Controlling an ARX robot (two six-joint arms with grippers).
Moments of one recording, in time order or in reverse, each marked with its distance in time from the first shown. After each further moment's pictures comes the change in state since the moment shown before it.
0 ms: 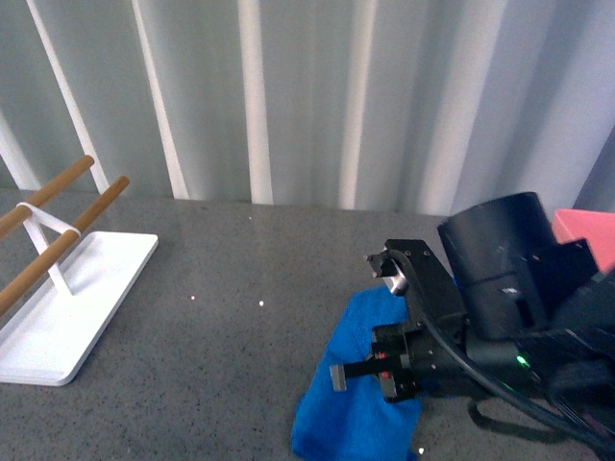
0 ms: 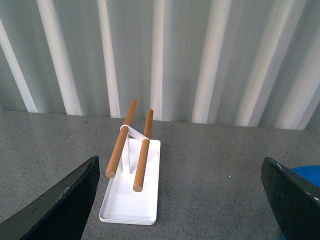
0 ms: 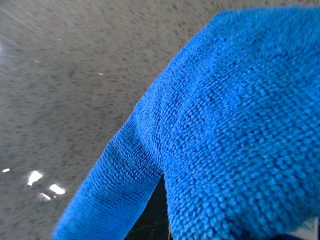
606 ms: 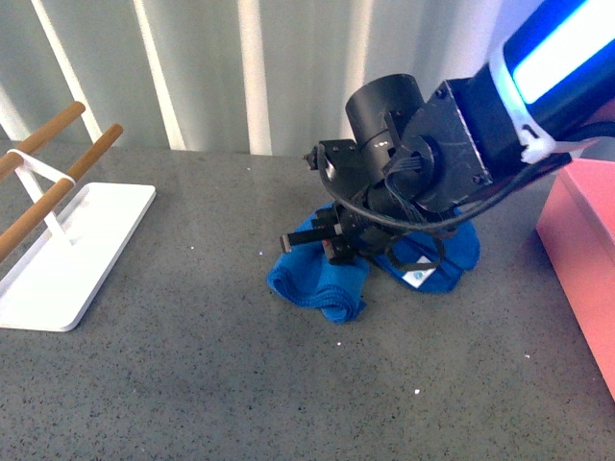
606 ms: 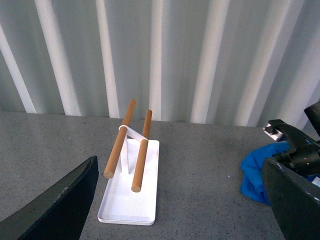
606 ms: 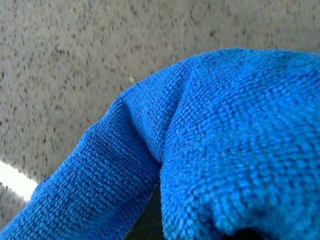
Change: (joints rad) left arm 0.000 0.000 0.000 0.000 0.000 0.000; right arm 0.039 0.304 0.626 -0.351 0.052 -0.116
